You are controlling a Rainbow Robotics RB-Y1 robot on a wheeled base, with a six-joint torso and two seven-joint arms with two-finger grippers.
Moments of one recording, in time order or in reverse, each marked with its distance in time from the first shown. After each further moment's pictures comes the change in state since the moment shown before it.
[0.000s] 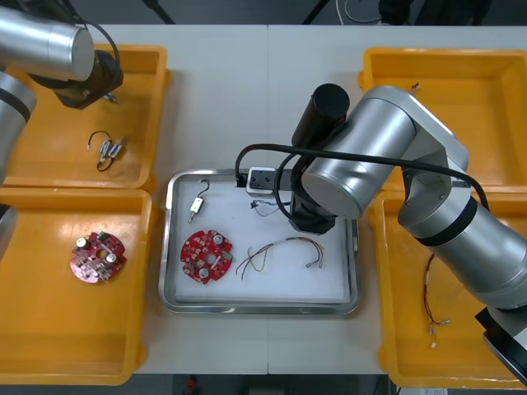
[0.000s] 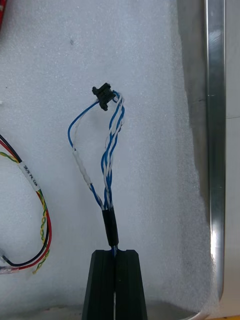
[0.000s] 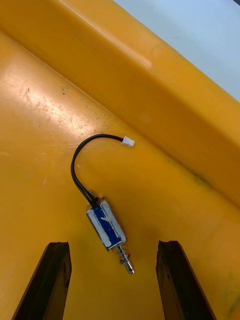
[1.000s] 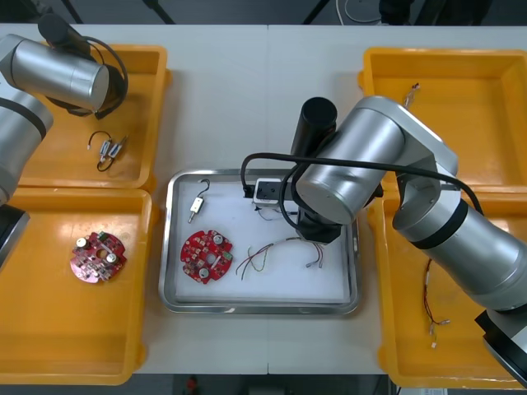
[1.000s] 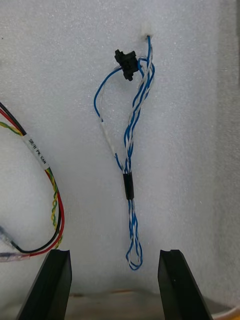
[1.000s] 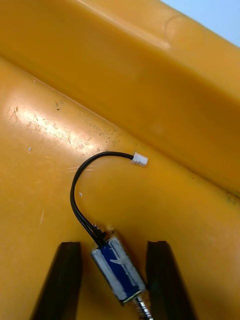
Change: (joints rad) right arm 0.000 0.001 0.026 0.031 0.014 0.063 -0.029; left arm -0.018 -0.022 -0.108 0.174 -0.055 -0.243 0.000
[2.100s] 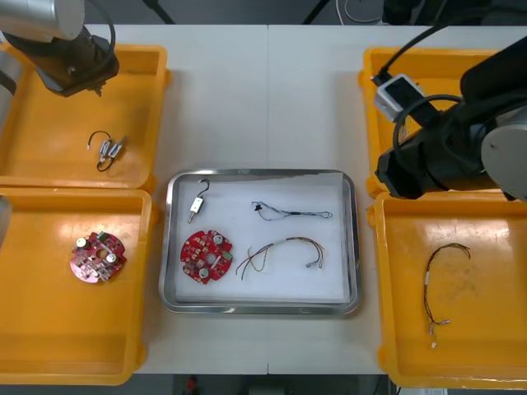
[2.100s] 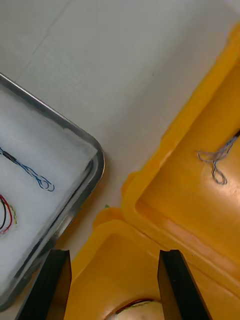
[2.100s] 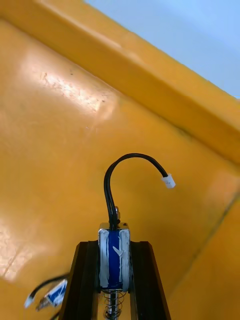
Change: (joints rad) right arm 0.206 -0.124 -0.522 -0.458 -0.084 0.151 -0.557; left arm 0.011 0.036 0.169 -0.429 0.039 0.643 -0.095
